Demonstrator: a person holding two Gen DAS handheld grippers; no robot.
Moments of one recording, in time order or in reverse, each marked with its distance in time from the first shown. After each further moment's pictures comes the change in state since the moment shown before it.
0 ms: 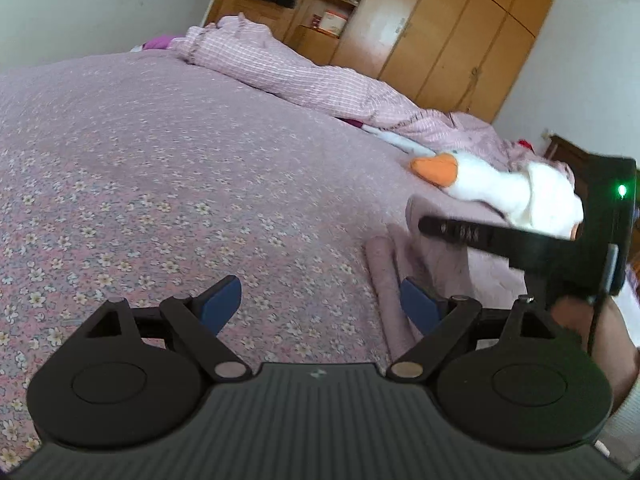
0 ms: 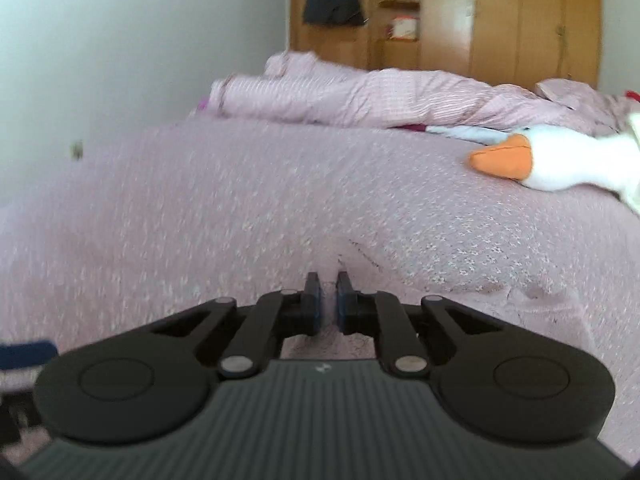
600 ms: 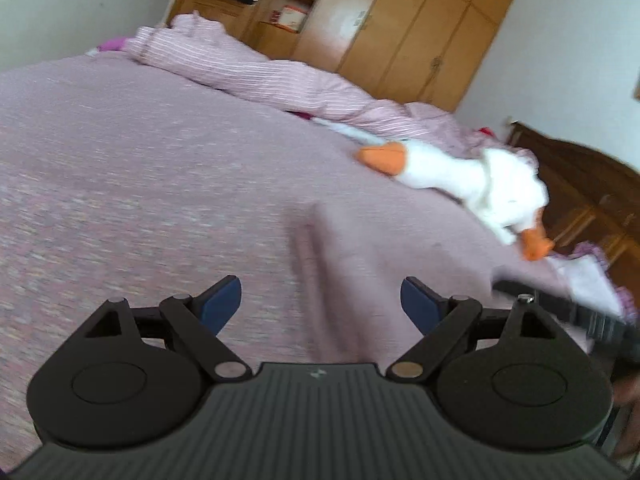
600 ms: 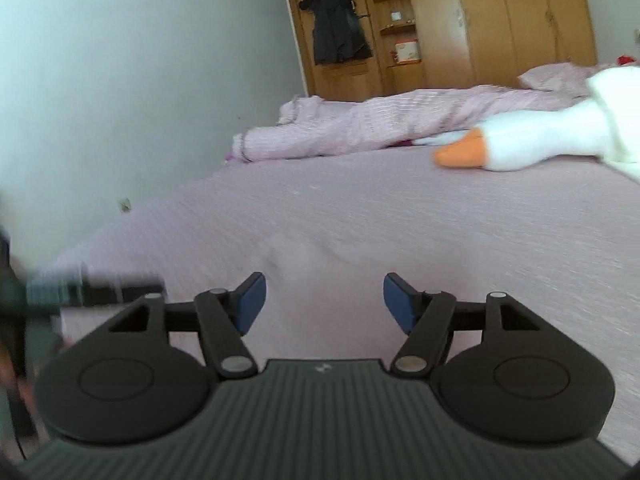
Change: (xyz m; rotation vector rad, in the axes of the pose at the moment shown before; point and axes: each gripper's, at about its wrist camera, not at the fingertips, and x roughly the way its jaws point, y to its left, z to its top) left arm 0.000 -0.050 -0.006 0.021 0.008 -0.138; right arm -0.148 -0.113 -0.067 0.120 -0.102 0.151
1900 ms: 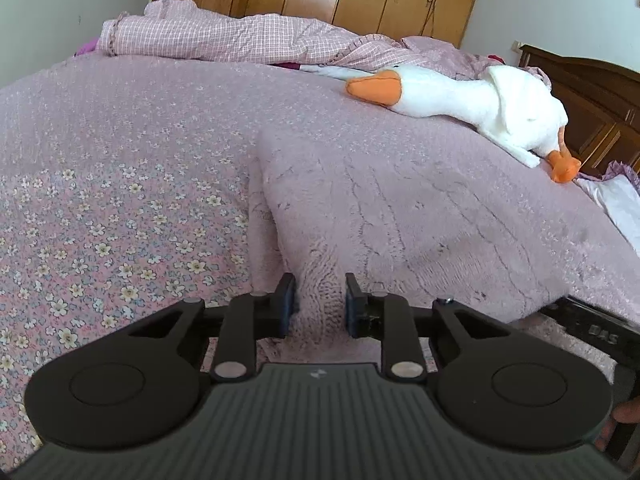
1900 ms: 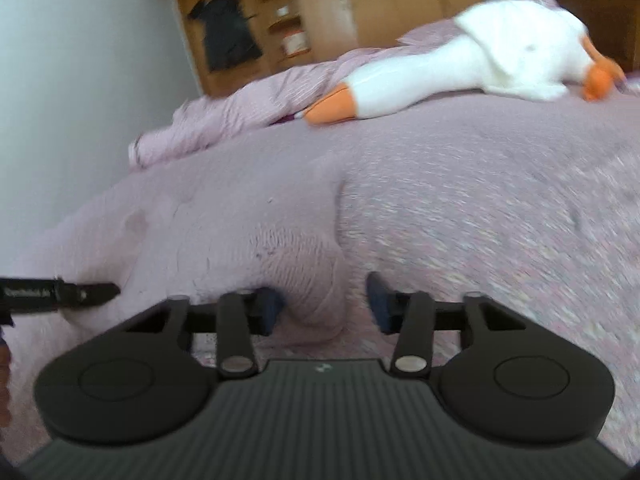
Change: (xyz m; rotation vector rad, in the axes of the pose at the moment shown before) left arm 0.066 -0.056 -0.038 0.174 0.136 0.136; right arm -0.015 -0.064 -0.073 0.244 -0.026 -0.238
